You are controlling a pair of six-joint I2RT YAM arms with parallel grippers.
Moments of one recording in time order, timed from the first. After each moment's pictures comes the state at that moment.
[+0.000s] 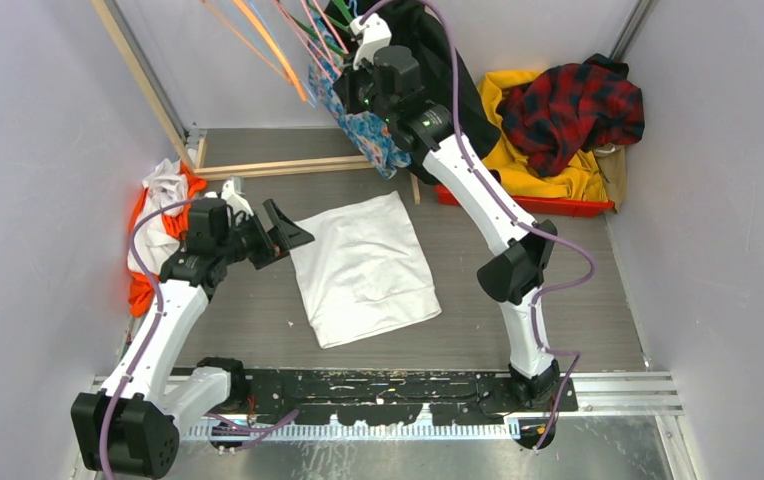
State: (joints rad) left arm -0.11 0.97 0.78 -0.42 0.52 -0.68; right arm 0.65 2.11 2.41 -0.39 0.04 0.16
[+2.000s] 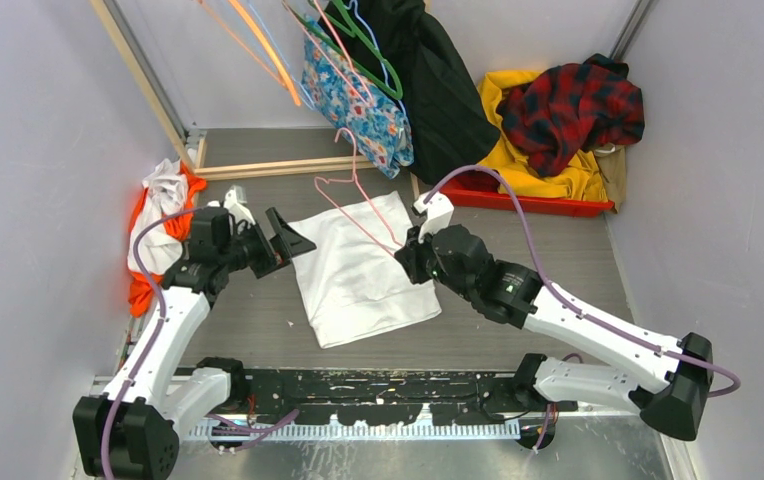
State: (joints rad) left arm -0.11 0.94 0.72 -0.40 0.54 -0.68; right arm 0.96 1.03 0.92 -0.31 0.26 0.37
